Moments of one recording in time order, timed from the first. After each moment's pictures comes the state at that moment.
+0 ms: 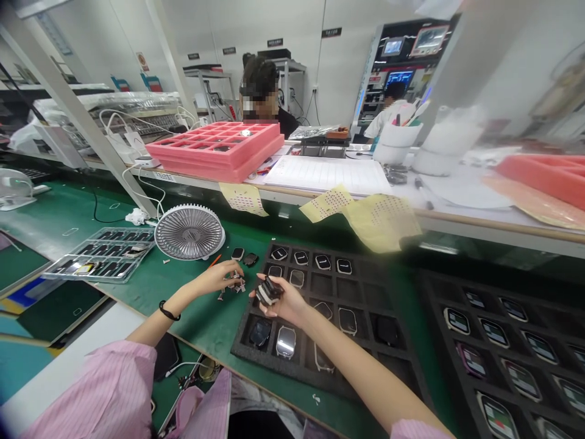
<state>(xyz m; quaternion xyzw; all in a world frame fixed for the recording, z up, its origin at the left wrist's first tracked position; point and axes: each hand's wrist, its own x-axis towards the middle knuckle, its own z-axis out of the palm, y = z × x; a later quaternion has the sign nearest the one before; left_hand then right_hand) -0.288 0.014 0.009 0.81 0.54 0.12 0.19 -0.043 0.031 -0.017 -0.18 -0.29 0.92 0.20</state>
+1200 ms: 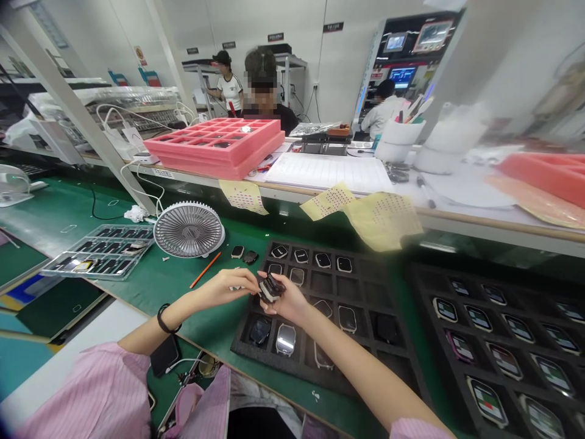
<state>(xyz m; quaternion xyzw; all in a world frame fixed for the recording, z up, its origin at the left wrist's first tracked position) -0.234 -0.012 0.040 0.87 0.34 0.30 0.20 -0.042 0.034 -0.025 -0.15 -0.26 0.93 0.21</state>
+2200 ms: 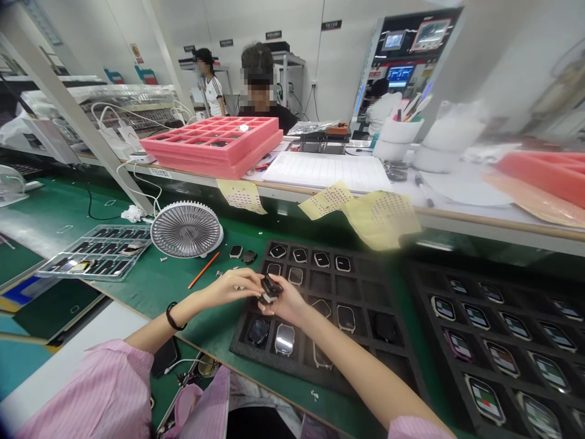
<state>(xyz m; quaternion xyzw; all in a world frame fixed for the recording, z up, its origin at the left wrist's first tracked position) -0.228 -0.004 0.023 0.86 0.34 0.30 0.25 -0.043 0.033 -0.028 -0.15 -0.28 0.93 0.21</state>
